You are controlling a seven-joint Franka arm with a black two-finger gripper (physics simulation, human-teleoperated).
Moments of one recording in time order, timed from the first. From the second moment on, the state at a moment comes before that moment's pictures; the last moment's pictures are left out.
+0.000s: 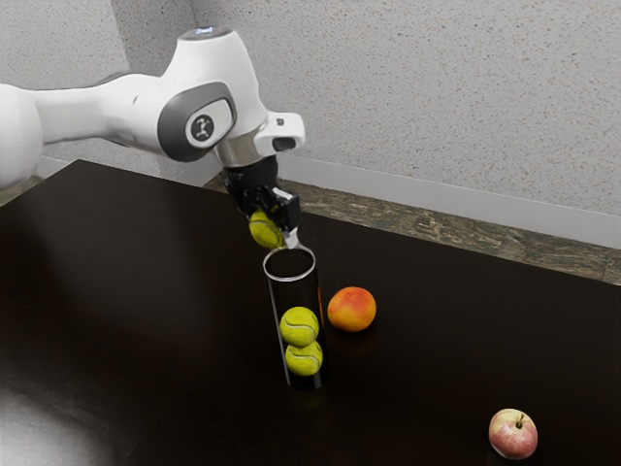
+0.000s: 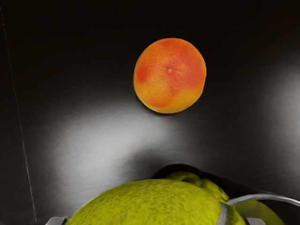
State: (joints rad) arm -0.41 0.05 0.21 -1.86 -0.07 2.03 0.04
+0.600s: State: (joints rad) arm -0.40 0.16 0.19 -1.73 -0.06 2.02 0.00
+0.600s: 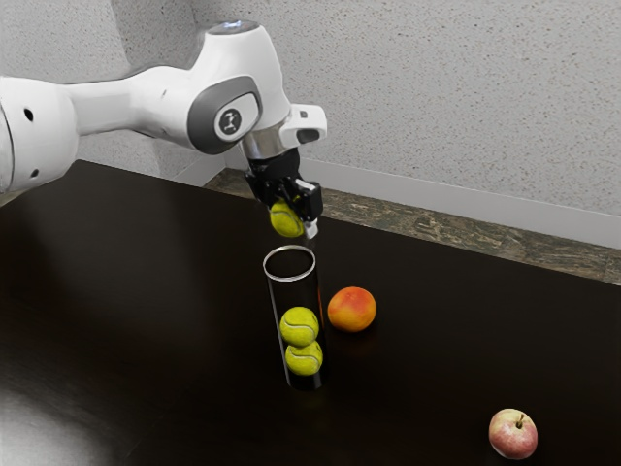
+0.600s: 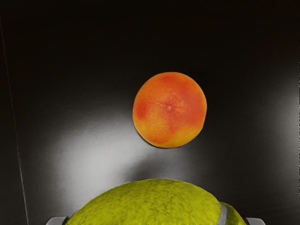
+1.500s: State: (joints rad) arm -0.39 0.05 0.12 -1.83 -0.06 1.94 -0.04
